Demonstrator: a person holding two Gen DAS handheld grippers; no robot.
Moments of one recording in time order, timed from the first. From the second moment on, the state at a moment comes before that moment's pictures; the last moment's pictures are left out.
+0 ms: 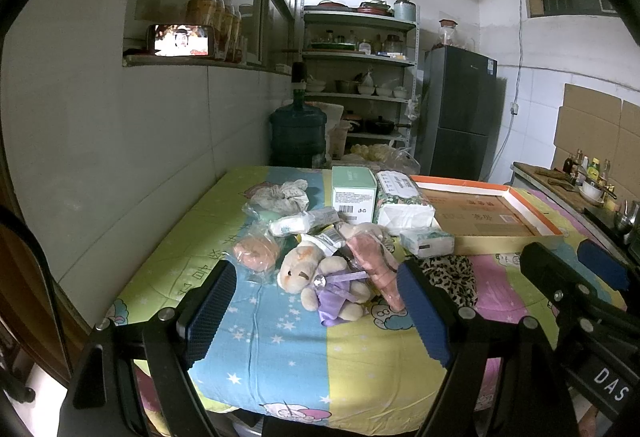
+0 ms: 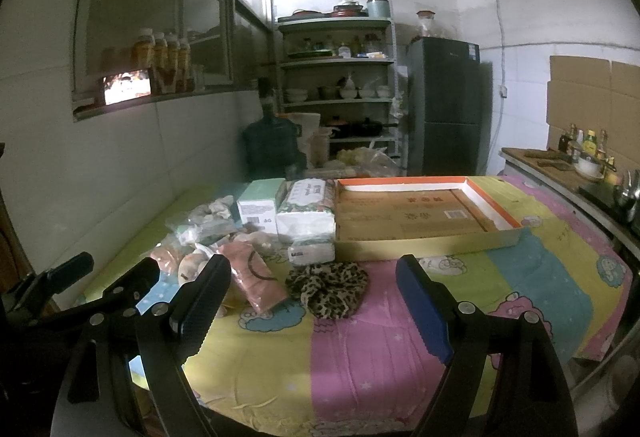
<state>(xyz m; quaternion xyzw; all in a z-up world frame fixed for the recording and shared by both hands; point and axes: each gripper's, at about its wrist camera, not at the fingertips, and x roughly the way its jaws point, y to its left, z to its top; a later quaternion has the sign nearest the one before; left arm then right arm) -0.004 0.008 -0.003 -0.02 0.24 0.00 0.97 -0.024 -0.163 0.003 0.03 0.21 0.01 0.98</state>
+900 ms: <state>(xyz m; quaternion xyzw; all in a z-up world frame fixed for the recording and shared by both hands) -0.005 0.009 -0.005 -0.02 0.24 0.01 0.97 -0.023 -0.165 0.002 0.04 0.21 0.01 0.98</state>
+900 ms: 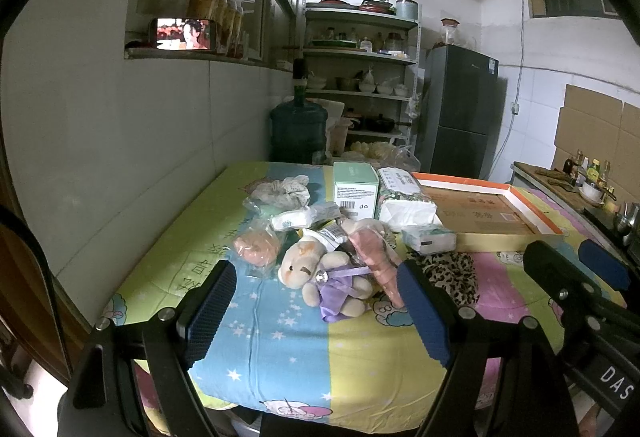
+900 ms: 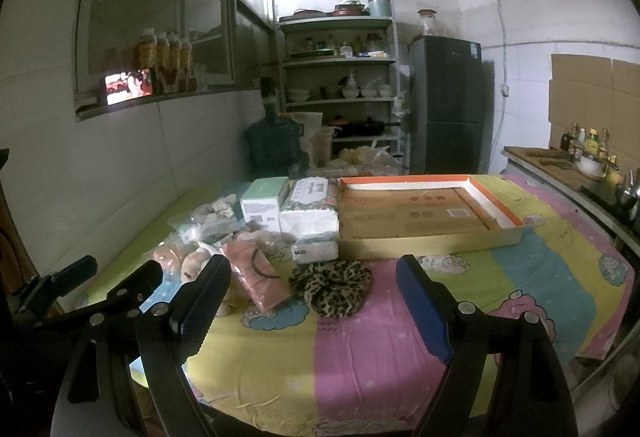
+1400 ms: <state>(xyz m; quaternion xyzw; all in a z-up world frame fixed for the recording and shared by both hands) -0.005 0.010 -0.006 -0.02 0.24 0.01 0.97 -0.026 -0.157 0.003 0.03 0.21 0.01 0.98</state>
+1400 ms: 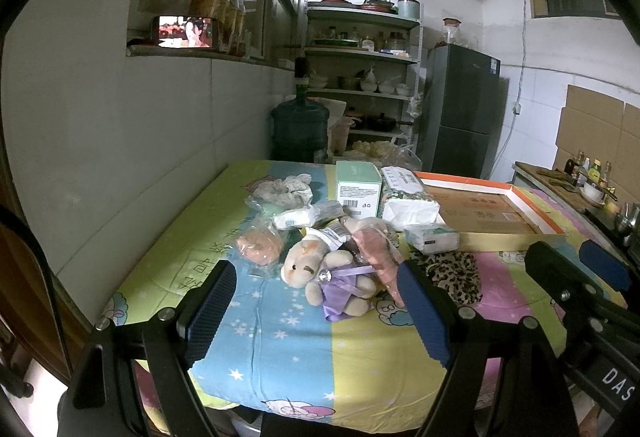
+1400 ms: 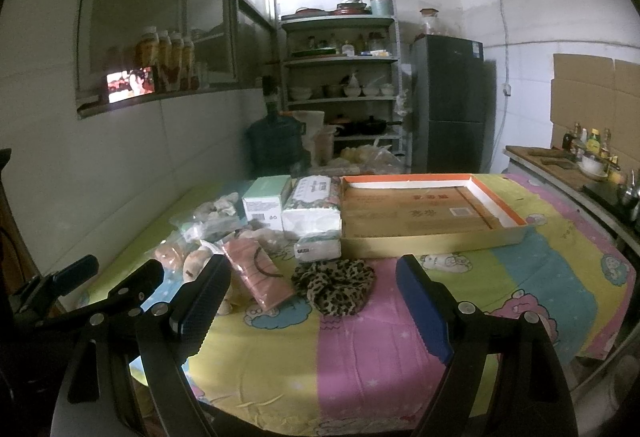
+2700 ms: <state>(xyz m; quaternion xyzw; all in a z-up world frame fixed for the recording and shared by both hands) 0.041 0.061 -0.061 -0.04 0.24 -0.01 0.97 0.088 -0.123 -0.061 -0.02 0.29 0.17 0.94</state>
